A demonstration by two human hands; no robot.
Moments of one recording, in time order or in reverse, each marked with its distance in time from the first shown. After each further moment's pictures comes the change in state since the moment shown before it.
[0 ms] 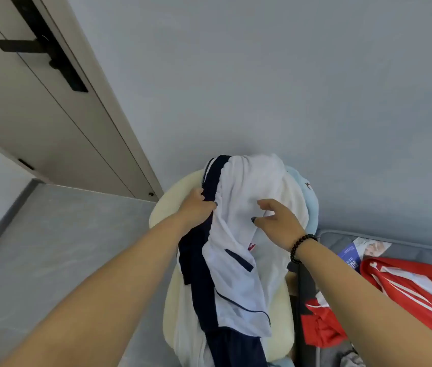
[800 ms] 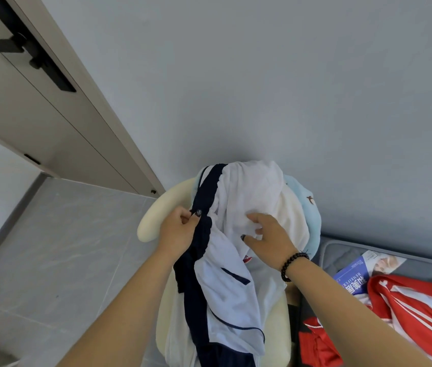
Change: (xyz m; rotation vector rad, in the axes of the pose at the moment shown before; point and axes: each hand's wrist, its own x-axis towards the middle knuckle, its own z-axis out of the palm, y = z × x) left_hand -0.013 -0.004 0.016 0.013 0.400 0.017; right_hand 0.041 0.023 -0.006 -0.113 -0.132 -0.106
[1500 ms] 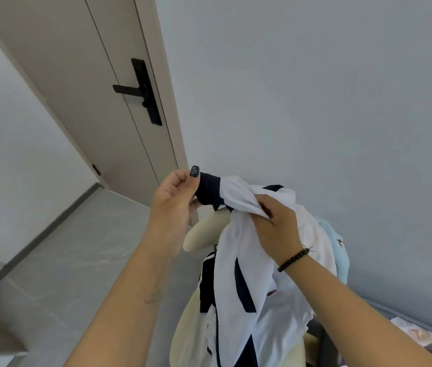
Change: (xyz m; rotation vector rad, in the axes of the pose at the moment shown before) left_hand -0.127 0.108 -0.158 -0.908 0.065 0.347; right_hand -0.055 -0.158 0.006 0.256 0.286 -0.585
